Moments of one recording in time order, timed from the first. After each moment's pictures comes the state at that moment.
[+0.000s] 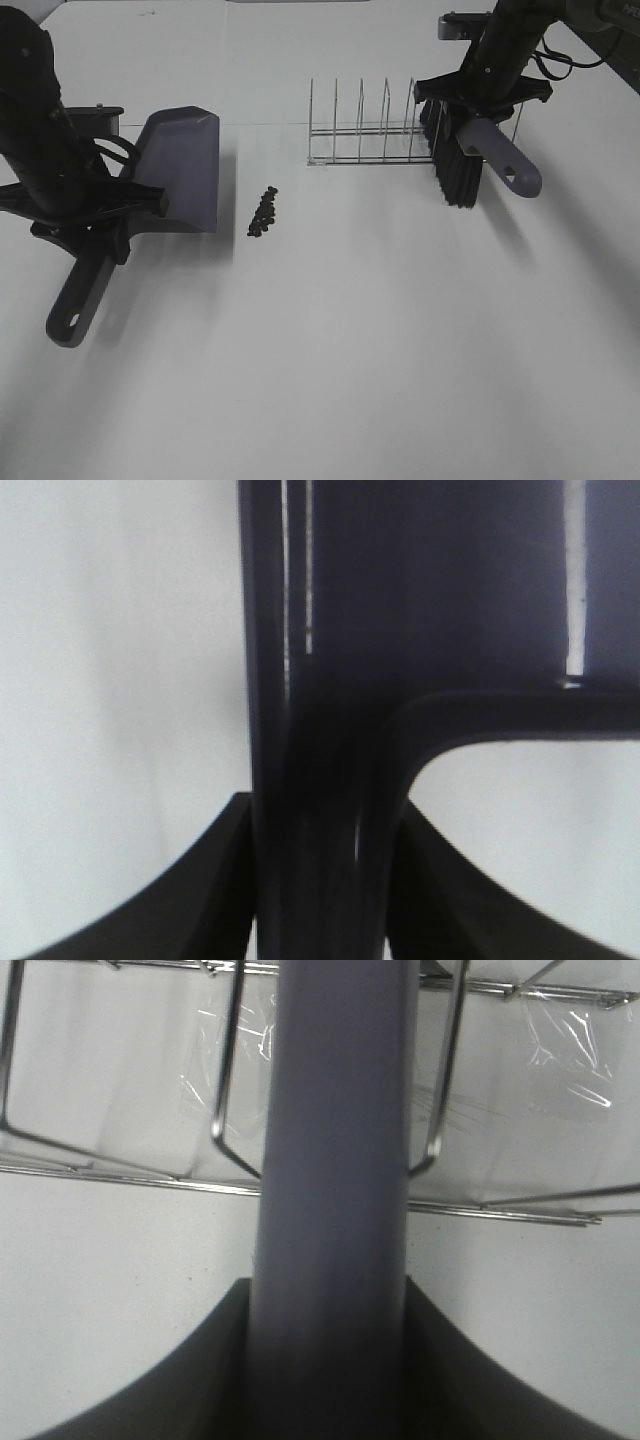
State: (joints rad) left arm -0.28 1.96 -1.26 -0.03 0.85 -0.22; right arm 0.13 2.54 -2.28 0.02 1.06 0.07
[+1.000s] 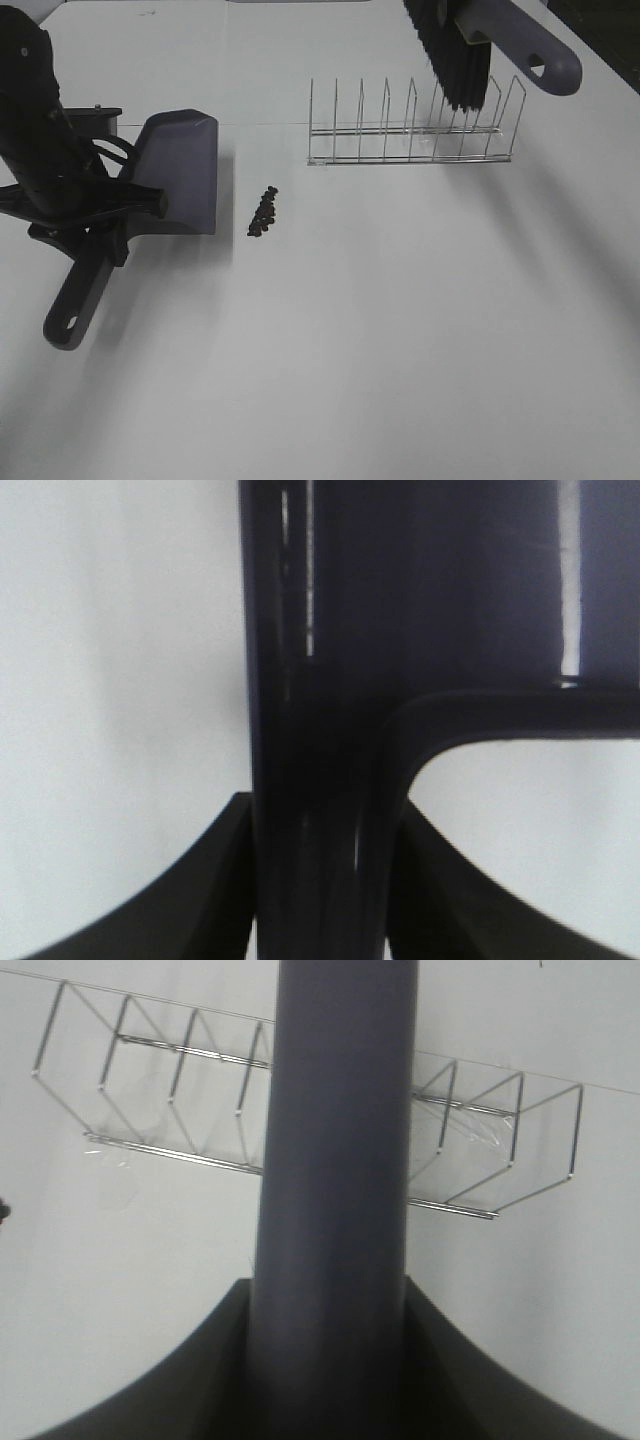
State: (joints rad) left arm -0.29 1.94 -1.24 -0.03 0.86 -0.24; right arm 0.31 2.20 -2.26 -0.14 1.22 0.13
